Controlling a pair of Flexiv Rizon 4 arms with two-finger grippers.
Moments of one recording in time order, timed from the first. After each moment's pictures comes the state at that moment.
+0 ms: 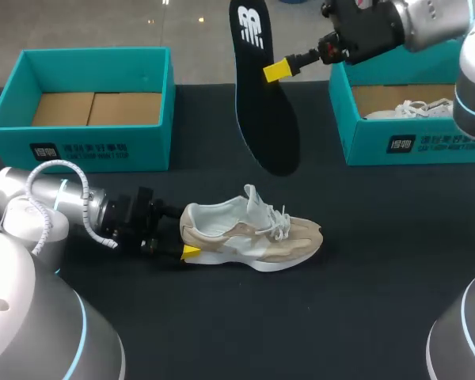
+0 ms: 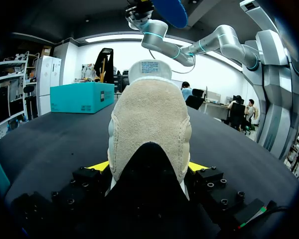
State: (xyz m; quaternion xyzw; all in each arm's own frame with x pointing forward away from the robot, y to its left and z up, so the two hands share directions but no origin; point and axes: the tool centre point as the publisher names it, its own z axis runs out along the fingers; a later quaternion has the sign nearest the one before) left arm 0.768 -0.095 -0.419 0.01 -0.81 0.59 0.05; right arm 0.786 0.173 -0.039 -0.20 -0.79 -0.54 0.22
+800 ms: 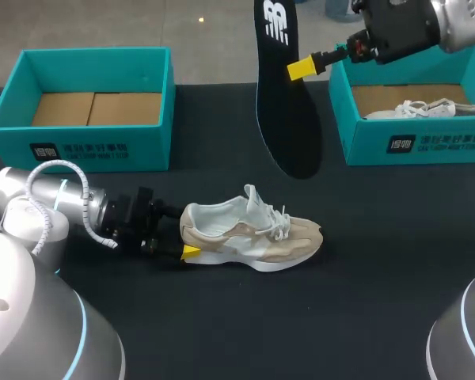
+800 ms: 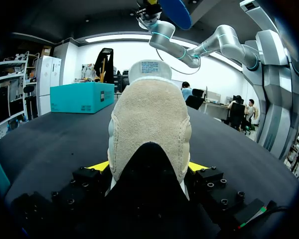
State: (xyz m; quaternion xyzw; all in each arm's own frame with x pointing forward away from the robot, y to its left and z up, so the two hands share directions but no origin) left arm 0.768 -0.095 -0.419 0.01 -0.81 0.59 0.05; right arm 0.764 0.147 -0.021 -0.23 -0.79 -0.54 0.19
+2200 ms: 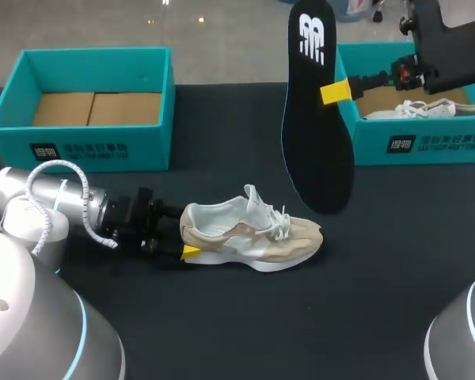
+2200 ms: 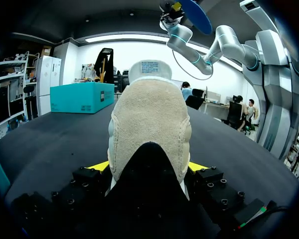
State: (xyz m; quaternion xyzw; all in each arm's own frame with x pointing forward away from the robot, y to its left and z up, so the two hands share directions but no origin) left arm 0.768 -0.095 -0.419 0.01 -0.81 0.59 0.05; right arm 0.678 0.116 0.003 -0.30 -0.77 -0.54 0.16
